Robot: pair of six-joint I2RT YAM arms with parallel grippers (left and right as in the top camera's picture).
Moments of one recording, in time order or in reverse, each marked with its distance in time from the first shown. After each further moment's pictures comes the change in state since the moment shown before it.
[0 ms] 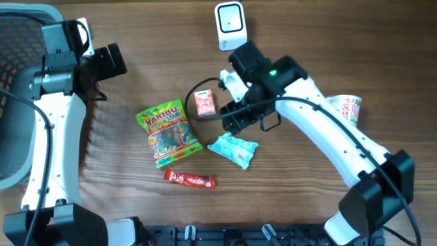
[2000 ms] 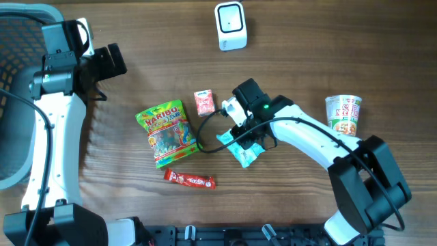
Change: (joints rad) left arm 0.000 0.000 0.000 0.000 0.000 0.000; right arm -0.011 0.014 -0.465 0.512 0.043 -0.132
